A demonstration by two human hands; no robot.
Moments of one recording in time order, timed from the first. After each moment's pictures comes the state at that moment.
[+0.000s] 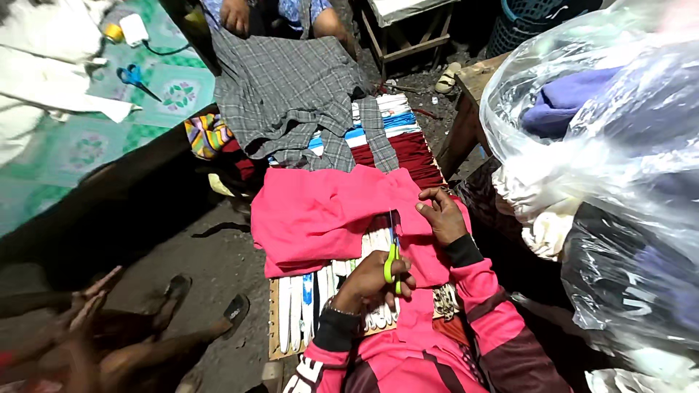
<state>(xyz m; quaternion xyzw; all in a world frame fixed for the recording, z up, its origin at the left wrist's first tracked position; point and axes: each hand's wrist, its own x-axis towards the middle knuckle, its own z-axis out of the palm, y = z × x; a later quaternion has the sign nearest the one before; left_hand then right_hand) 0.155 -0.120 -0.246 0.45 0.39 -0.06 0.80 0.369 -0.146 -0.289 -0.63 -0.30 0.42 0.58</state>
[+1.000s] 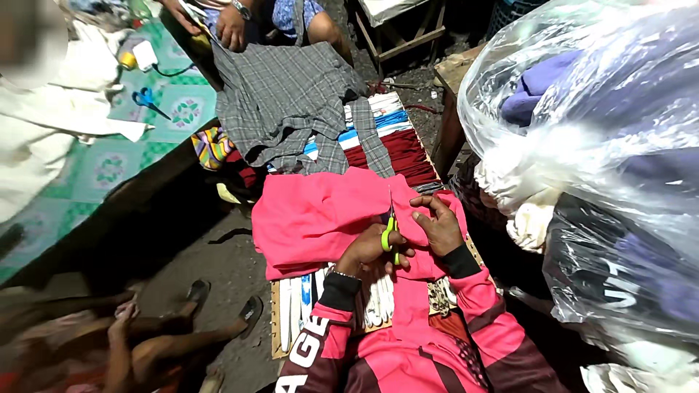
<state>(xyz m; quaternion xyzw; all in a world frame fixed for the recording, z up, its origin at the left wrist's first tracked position) 0.197 -0.084 -0.253 0.45 0.39 -0.06 0.80 0.367 -0.174 -0.297 -0.61 -0.32 0.40 0.60</state>
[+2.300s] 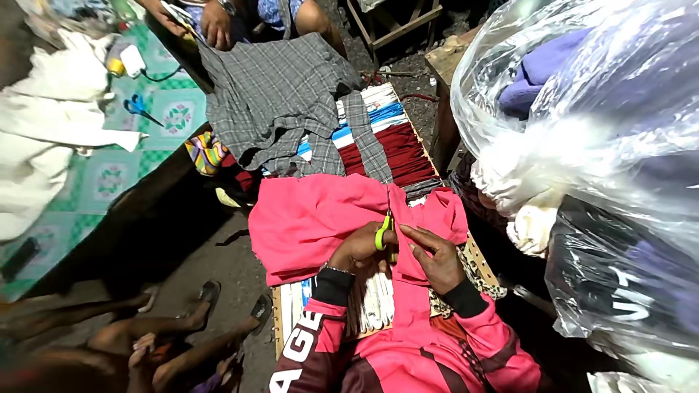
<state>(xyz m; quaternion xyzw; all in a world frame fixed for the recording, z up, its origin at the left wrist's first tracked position) 0.201 -0.064 -0.256 0.49 0.37 -0.10 0.79 0.340 -0.220 -0.302 -0.61 -0.41 0.38 0.56</state>
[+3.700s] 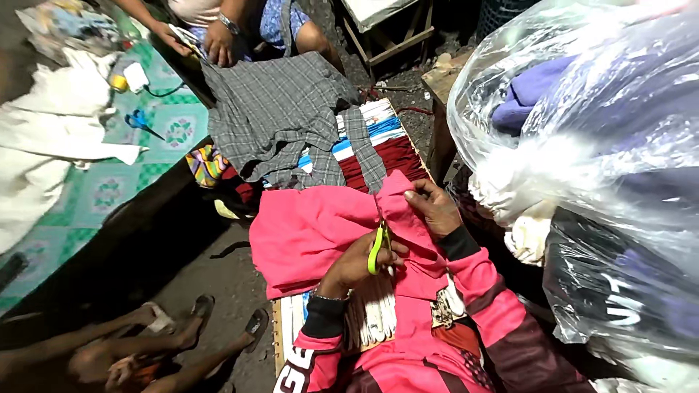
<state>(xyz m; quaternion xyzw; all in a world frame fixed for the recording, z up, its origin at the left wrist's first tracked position) 0.186 -0.071 -0.229 0.57 0.29 -0.01 0.77 0.393 -0.134 -0.274 -0.54 -0.30 0.45 0.64</state>
